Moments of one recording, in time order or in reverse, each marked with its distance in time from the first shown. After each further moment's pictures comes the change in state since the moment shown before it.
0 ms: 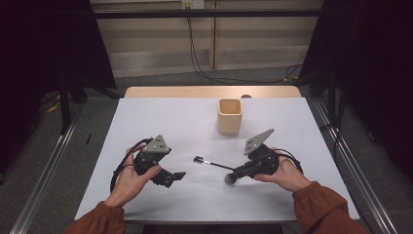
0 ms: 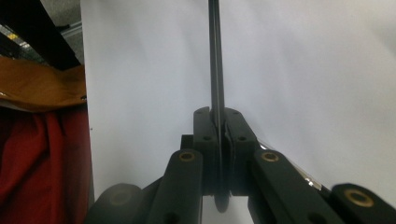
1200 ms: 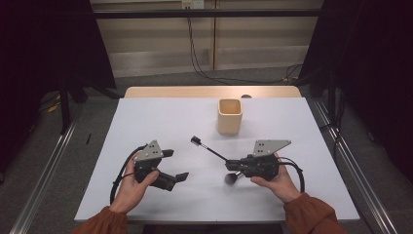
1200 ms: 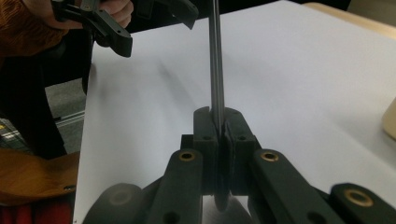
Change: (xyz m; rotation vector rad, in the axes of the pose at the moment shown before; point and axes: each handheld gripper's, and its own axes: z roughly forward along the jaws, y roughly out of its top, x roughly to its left) left arm -0.009 -0.020 0.006 -0.234 -0.020 -0.061; right arm 0.013 -0.016 0.006 -0.446 -0.075 -0.019
